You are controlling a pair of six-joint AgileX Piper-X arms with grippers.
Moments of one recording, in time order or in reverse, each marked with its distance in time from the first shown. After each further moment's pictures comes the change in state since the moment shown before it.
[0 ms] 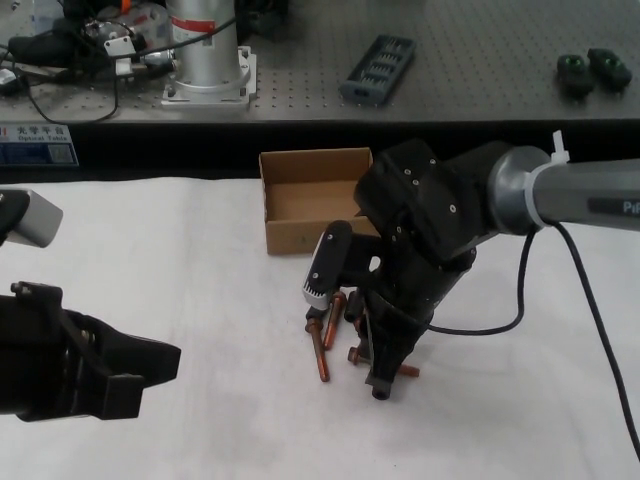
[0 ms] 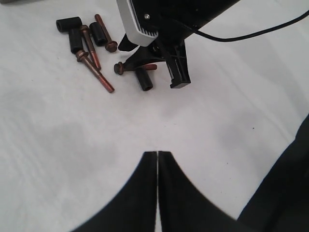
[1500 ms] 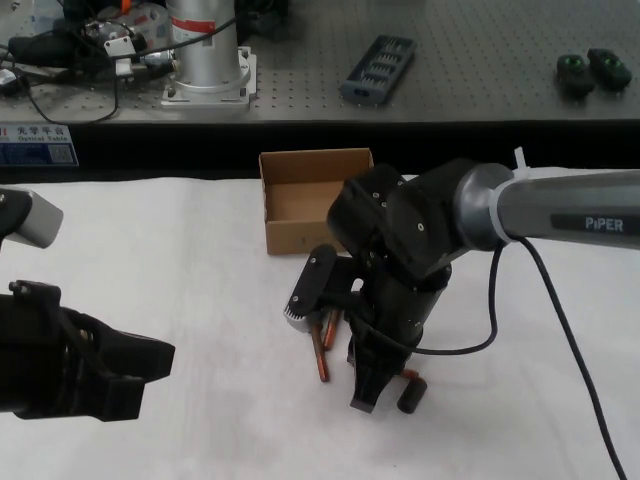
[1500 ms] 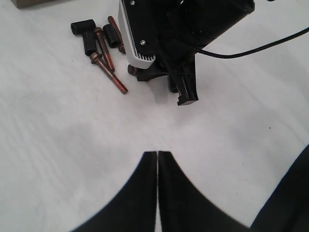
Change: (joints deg) left arm 0.0 0.0 0.0 0.0 -2.4 1.6; right arm 3.4 2.2 -1.3 4.3 4.4 5.8
